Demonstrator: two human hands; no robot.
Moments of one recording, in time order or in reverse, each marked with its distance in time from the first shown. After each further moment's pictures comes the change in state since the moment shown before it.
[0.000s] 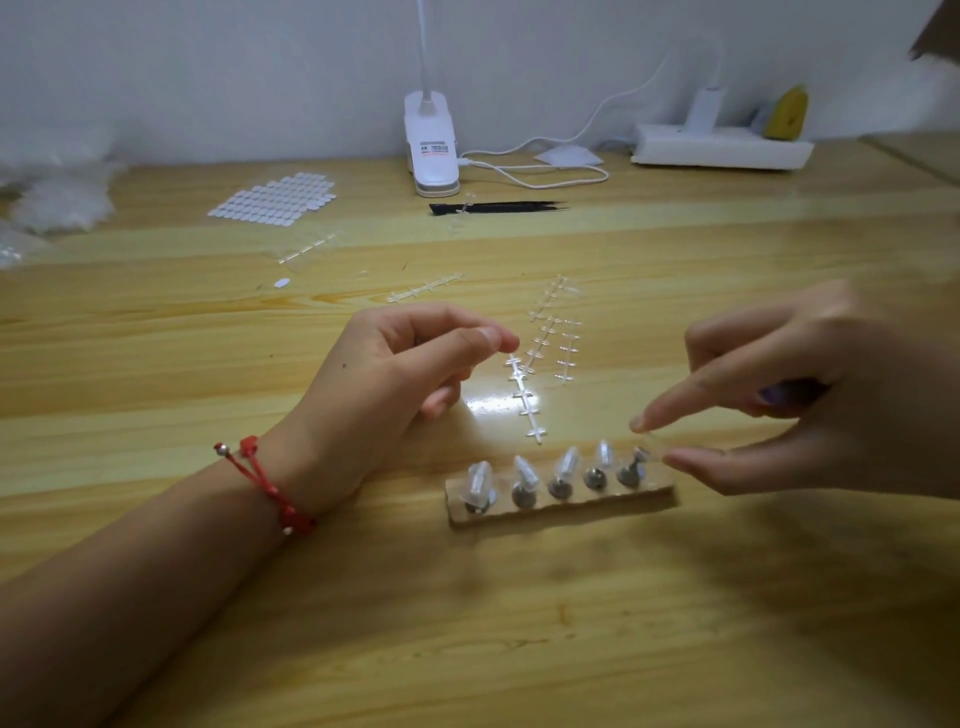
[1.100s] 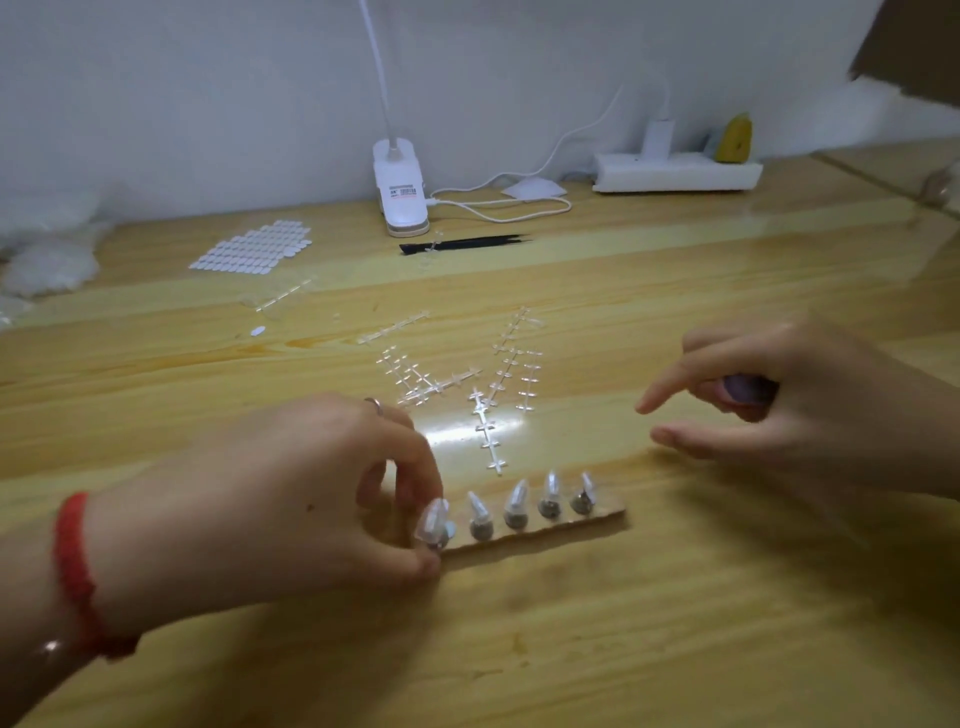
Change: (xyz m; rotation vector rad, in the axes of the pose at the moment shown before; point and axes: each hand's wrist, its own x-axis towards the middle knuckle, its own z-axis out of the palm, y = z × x) left_hand -0.021 0.026 -0.023 1.192 -0.443 0.118; right_hand -0.023 0.018 -0.008 -0.007 0.139 0.207
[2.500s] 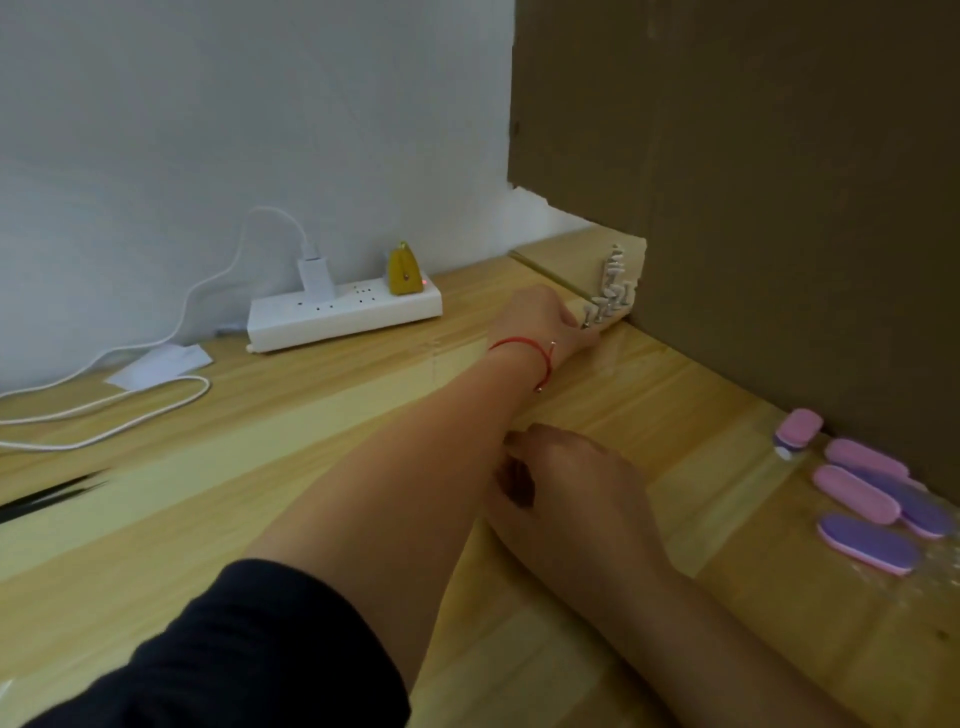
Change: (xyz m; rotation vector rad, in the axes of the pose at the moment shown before) left_hand 0.517 0.220 0.059 -0.465 0.184 0.039; right_hand -0.023 0.168 -0.033 -0.312 0.509 0.736
